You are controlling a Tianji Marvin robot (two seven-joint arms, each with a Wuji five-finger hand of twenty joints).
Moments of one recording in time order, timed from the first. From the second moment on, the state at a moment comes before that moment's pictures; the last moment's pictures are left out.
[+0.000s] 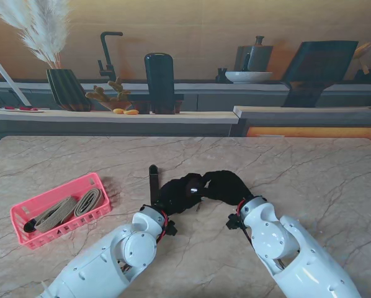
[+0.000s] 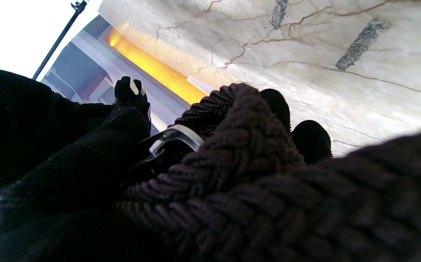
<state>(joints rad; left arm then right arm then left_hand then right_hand) 1.28 -1.25 -0.74 -1.31 0.48 -0.06 0.37 -1.50 -1.12 1.10 -1.57 -0.49 -0.08 -0.06 0.72 -0.46 0.67 -0.09 0.44 0.21 0.53 0.34 1.15 0.11 0.96 0.74 1.11 0.26 1.06 0.64 0.58 0.32 1.32 0.56 0.25 -0.46 0.60 -0.12 0.84 0.10 0.51 0.69 0.98 0.26 0.75 0.46 0.85 0.25 0.87 0.76 0.45 0.29 1.08 0.75</state>
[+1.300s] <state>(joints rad) 1.31 -1.23 -0.78 -1.33 0.47 -0.17 0.33 -1.56 -1.17 1.22 -1.64 -0.12 0.06 -0.06 0.57 -0.49 0.60 -0.09 0.33 0.09 0.42 0.28 0.53 0.14 0.35 0.43 0.55 0.25 0.49 0.58 0.17 0.32 0.98 0.53 0.65 -0.43 0.43 -0.19 0.78 0.15 0.82 0.45 1.05 0.22 0.76 0.44 0.89 0.23 0.89 0.75 0.46 0.28 1.13 0.67</state>
